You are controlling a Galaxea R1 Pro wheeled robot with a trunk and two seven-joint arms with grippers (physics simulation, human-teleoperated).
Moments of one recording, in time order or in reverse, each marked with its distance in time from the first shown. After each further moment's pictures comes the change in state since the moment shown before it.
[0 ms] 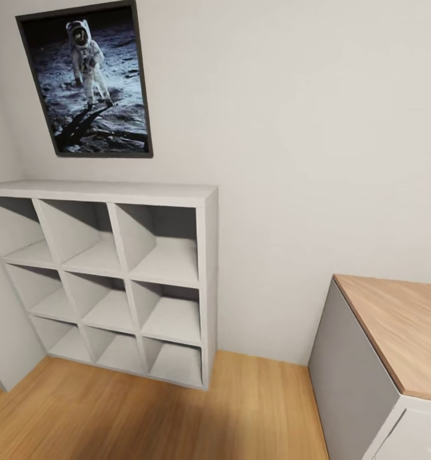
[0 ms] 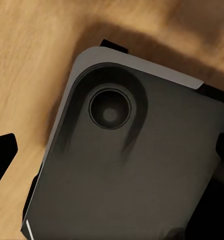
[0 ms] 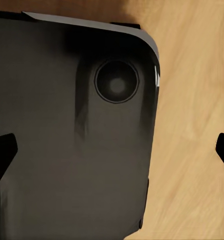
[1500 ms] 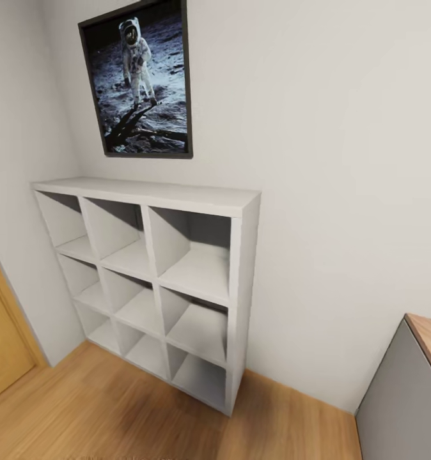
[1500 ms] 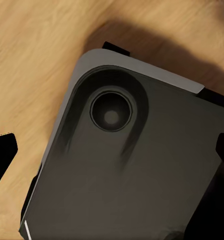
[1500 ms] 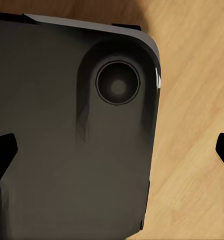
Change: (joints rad) left arm 0.000 0.000 0.012 -0.001 0.009 -0.006 0.003; right arm 0.000 0.002 -0.002 -0.002 0.000 -0.001 -0.001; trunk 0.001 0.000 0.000
